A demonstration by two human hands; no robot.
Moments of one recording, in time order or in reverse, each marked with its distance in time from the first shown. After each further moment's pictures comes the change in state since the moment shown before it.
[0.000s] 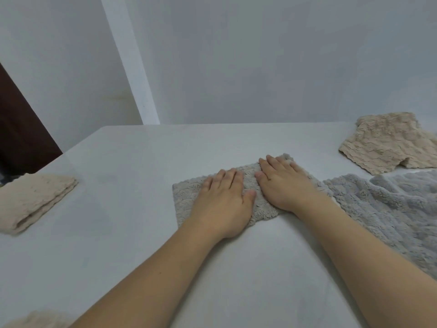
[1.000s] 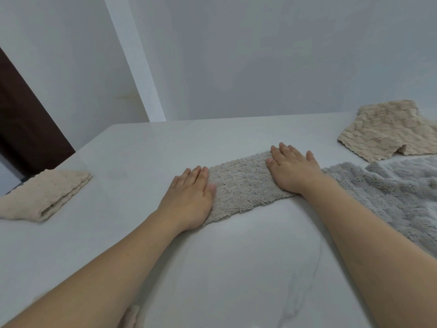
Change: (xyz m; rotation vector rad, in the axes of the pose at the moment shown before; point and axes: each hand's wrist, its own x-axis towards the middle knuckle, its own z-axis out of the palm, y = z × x) left_hand -0.028 -0.054 -0.013 -0.001 -0.096 -0.176; right_hand 0.000 0.022 -0.009 0.011 -0.048 0.091
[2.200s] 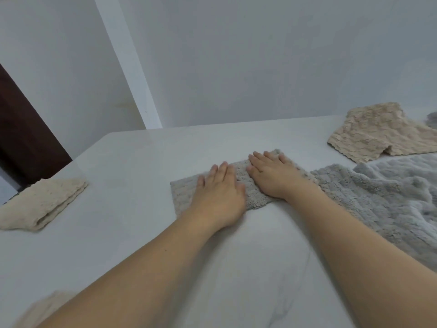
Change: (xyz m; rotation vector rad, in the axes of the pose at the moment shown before) left_hand 0.003 0.074 -0.004 0.013 0.062 0.060; right_hand -0.007 -0.018 0.000 0.020 0.015 -0.190
